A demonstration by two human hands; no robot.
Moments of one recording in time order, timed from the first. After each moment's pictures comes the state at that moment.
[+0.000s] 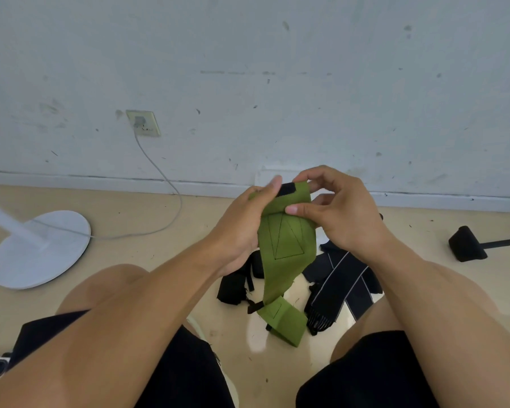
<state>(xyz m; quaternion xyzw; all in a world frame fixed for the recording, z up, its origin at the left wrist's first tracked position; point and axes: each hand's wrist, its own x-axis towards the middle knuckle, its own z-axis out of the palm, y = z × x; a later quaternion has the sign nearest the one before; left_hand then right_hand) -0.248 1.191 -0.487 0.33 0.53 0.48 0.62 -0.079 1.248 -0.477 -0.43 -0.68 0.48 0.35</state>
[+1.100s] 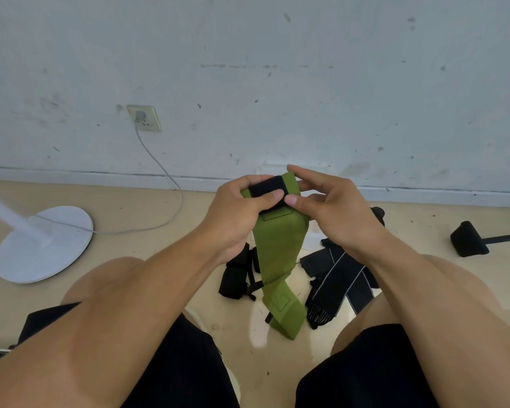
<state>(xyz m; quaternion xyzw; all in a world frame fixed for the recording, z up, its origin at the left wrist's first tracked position) -0.254 1.193 -0.487 0.32 0.58 0.54 0.52 -0.084 1.241 -0.477 -0.45 -0.66 0.51 0.31</state>
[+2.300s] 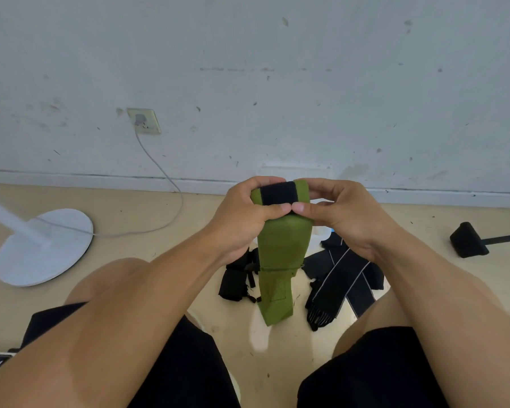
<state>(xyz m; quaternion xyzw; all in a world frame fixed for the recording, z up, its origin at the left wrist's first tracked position) -0.251 1.195 -0.488 0.38 0.56 0.50 0.54 -0.068 1.250 -0.482 -0.42 -0.59 0.62 0.31</state>
